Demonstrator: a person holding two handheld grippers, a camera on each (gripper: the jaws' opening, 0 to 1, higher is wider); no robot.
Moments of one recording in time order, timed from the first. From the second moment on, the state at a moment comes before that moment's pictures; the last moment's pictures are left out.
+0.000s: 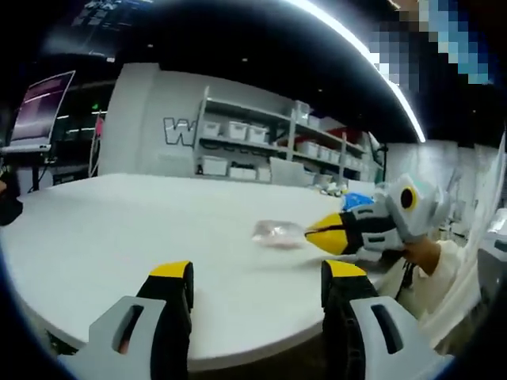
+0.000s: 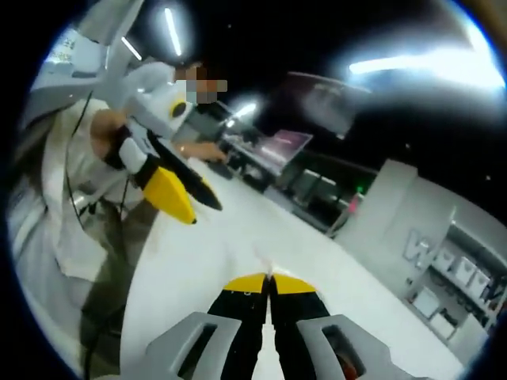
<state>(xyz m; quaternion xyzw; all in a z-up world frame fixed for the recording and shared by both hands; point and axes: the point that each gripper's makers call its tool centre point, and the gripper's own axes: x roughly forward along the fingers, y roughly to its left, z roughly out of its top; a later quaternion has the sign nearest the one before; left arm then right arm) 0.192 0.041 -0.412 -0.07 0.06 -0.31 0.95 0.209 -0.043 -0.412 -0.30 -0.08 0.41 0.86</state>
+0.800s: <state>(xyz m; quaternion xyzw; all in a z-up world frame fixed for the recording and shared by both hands) 0.193 0.001 -0.395 -0.32 0.09 -0.38 0.86 0.203 -0.041 -0.411 -0.30 -0.10 0.41 0.85</state>
